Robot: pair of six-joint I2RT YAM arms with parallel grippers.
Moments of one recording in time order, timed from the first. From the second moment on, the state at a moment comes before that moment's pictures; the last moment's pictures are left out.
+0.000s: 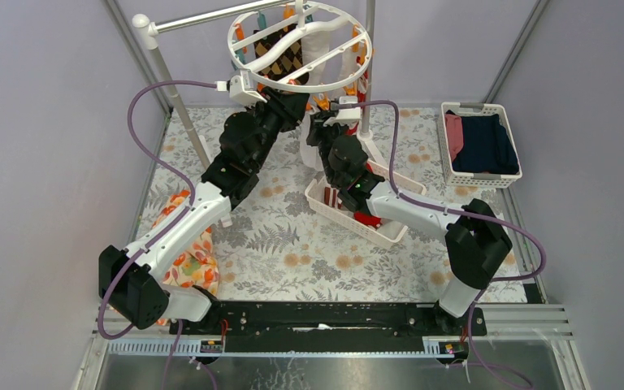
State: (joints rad) left arm -0.55 1.36 1.23 0.30 -0.21 -0.70; right arm 0.84 1.70 1.25 0.68 0.61 0.14
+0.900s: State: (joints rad) left arm -0.55 1.36 1.23 0.30 -0.21 -0.73; right arm 0.88 1.70 1.26 0.75 0.56 0.03
